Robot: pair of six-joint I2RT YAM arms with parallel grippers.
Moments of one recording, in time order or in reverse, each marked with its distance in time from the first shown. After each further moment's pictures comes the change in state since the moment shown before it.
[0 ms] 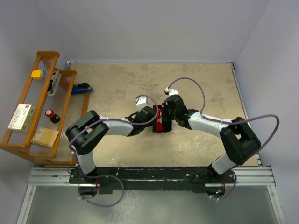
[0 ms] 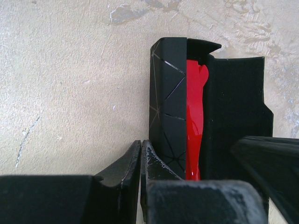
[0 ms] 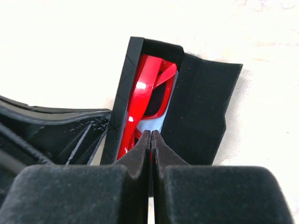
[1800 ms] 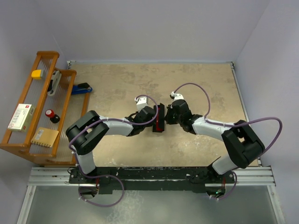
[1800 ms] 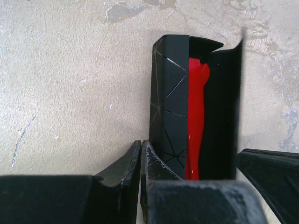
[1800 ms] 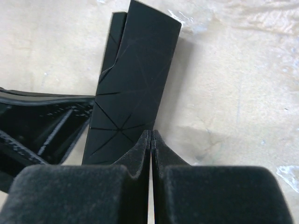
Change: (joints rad) left arm 0.000 0.000 0.000 0.001 0.014 0.000; right arm -0.034 -0.079 -0.144 0.080 -0.020 0.045
